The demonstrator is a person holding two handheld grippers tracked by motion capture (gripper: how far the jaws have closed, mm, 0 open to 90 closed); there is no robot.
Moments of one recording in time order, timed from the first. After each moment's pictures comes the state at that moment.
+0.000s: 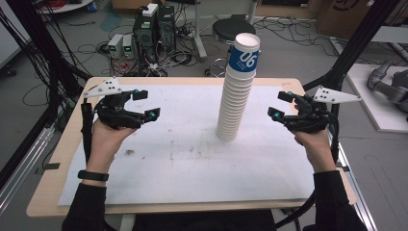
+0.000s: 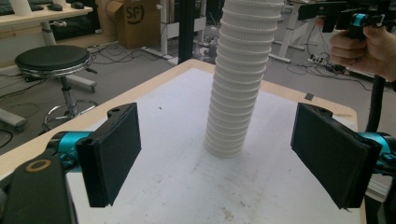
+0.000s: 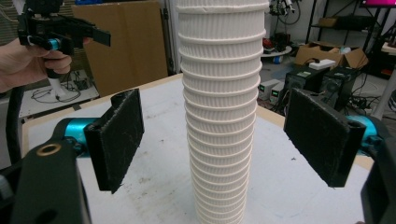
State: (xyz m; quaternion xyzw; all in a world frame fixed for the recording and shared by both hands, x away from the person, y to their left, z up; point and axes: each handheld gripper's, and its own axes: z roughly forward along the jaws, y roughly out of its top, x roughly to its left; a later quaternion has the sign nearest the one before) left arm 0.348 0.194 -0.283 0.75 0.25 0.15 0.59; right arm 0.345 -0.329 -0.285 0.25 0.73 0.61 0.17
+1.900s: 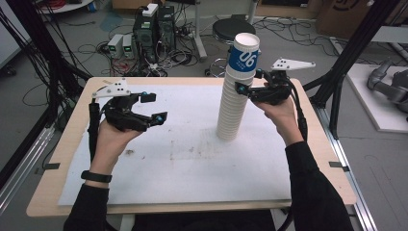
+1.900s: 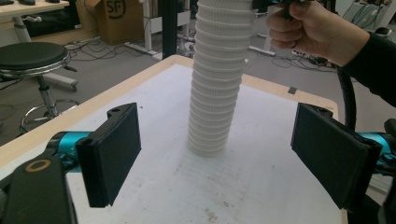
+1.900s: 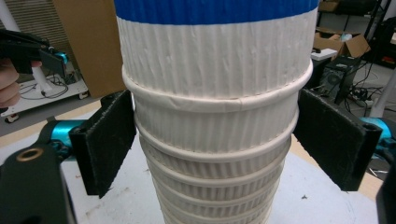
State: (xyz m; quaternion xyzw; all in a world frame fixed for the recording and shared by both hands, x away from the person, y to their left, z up) left arm 0.347 0.178 -0.283 0.76 0.23 0.13 0.59; right arm 0.415 -0.248 -0.260 0.27 0.75 0.58 0.17
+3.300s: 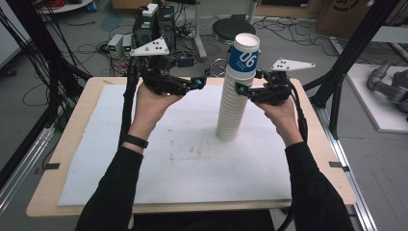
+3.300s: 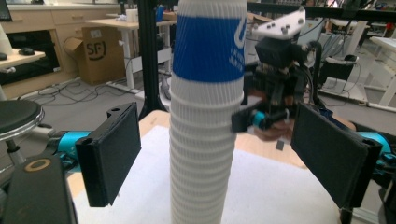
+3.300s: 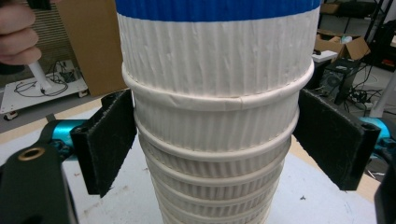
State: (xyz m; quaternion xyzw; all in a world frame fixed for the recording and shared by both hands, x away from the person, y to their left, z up) left arm 0.394 0.086 -0.209 0.74 0.17 0.12 0.64; right arm 0.414 -0.248 -0.261 0.27 0.75 0.58 0.17
